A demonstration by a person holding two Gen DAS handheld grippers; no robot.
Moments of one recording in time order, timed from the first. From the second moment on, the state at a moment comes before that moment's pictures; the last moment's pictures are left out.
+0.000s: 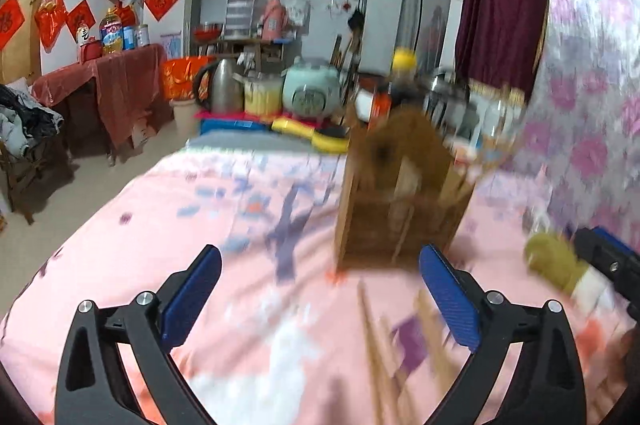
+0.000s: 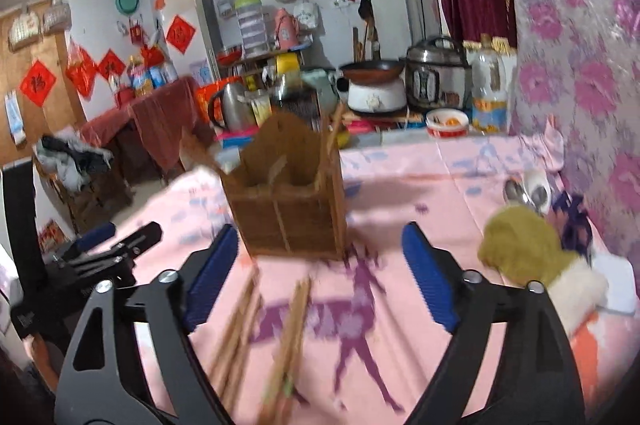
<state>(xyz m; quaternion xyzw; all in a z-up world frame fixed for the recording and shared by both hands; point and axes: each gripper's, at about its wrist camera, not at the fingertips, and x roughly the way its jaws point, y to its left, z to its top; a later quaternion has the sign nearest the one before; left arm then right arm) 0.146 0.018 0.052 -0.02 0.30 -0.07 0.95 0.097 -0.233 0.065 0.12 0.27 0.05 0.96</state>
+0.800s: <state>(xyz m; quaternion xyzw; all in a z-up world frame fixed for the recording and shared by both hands) 0.108 0.036 -0.018 0.04 0.45 -0.05 0.89 0.080 -0.209 -0.031 0.07 0.46 0.09 0.88</state>
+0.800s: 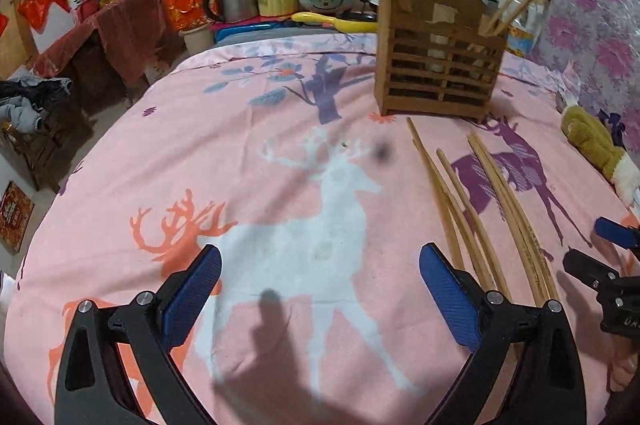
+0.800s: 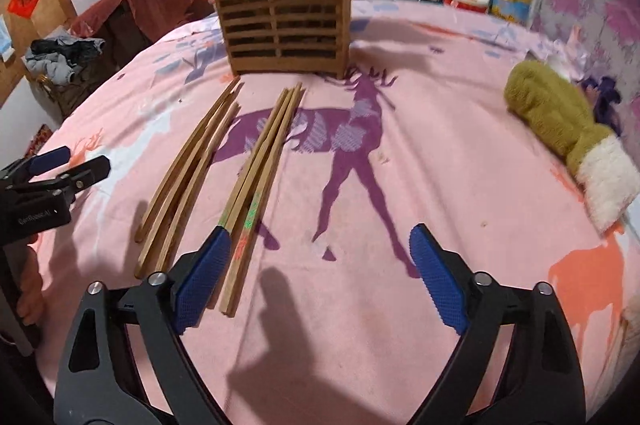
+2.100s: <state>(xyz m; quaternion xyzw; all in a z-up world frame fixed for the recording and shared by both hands) 0.116 0.014 -0.042 0.11 0.47 -0.06 0.87 0.077 -0.209 -0.031 0.05 0.47 0.08 0.88</state>
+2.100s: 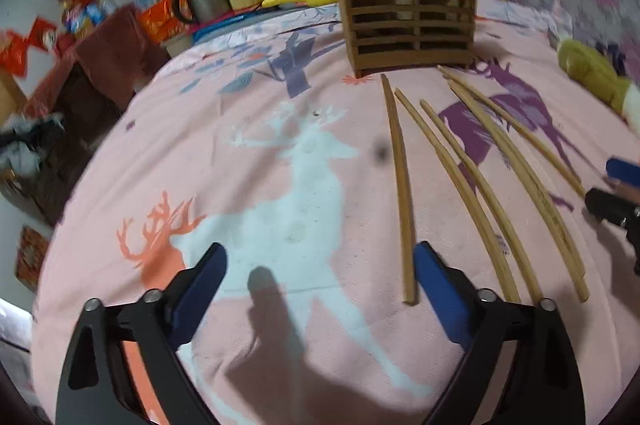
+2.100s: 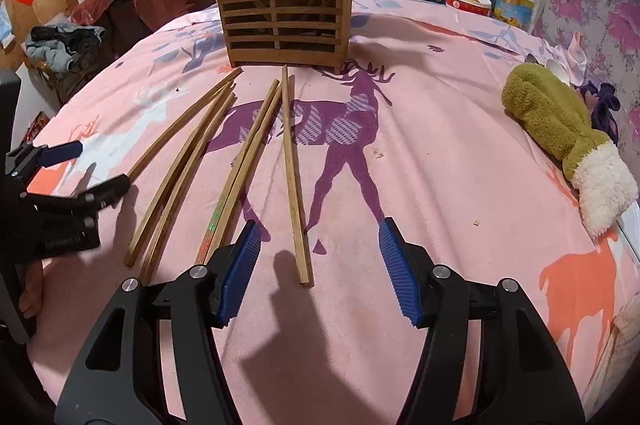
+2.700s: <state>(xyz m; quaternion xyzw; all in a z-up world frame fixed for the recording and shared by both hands) 0.106 0.000 -0.045 0.10 0.48 -0.12 0.86 0.060 -0.207 -0.033 0.05 0.47 0.12 0.87</state>
